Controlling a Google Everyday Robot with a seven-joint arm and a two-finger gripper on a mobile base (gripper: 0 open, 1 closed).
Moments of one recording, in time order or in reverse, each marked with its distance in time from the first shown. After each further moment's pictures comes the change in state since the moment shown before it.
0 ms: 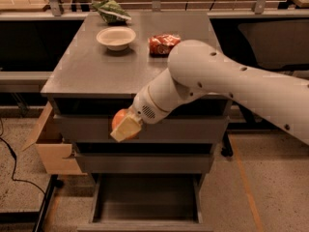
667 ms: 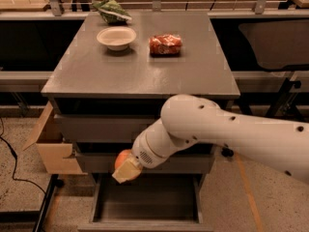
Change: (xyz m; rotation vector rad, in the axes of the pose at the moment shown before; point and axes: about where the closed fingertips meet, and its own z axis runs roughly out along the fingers) arm 0.083 0.049 0.057 -0.003 0.089 0.127
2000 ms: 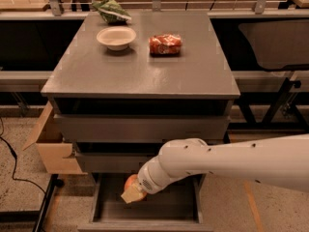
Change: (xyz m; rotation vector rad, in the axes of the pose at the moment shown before) arm 0.084 -0.030 0.100 0.046 0.042 0.131
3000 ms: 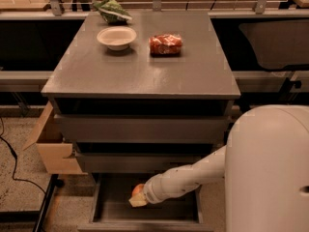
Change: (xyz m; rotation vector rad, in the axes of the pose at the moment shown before) arm 0.064 -0.084 0.142 0.070 -0.065 0.100
